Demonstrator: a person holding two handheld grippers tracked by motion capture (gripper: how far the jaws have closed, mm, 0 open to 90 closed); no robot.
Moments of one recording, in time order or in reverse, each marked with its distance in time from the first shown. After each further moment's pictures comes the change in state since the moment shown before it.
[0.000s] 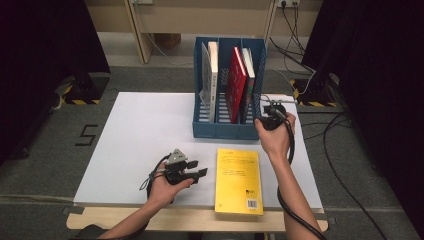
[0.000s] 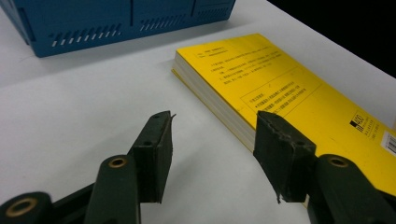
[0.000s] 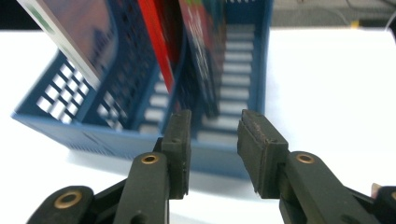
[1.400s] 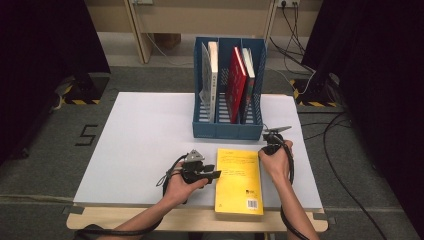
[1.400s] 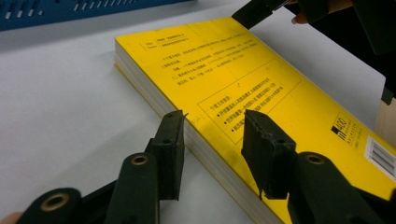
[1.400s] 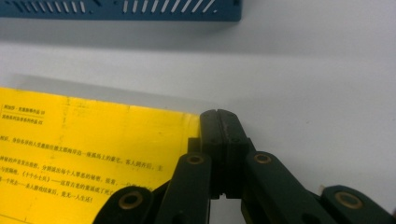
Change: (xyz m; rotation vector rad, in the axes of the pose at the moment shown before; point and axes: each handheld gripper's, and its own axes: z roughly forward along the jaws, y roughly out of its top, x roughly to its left) left arm -0.020 0.006 0.038 0.068 -0.080 -0.029; right arm -0.029 -0.078 0.048 0.366 -0.011 0.077
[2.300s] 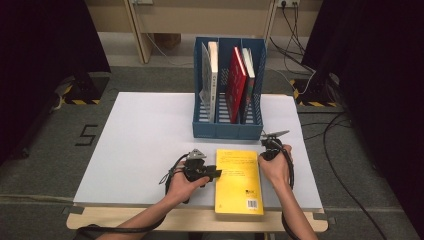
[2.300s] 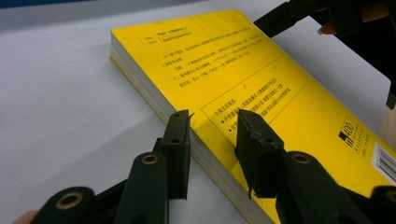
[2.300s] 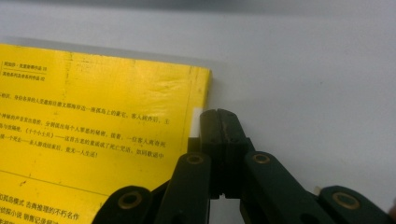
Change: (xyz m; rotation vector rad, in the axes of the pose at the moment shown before) left arm 0.004 0.003 0.008 0.035 0.008 -0.047; right arm 0.007 -0.016 -0.006 0.035 -0.013 -0.029
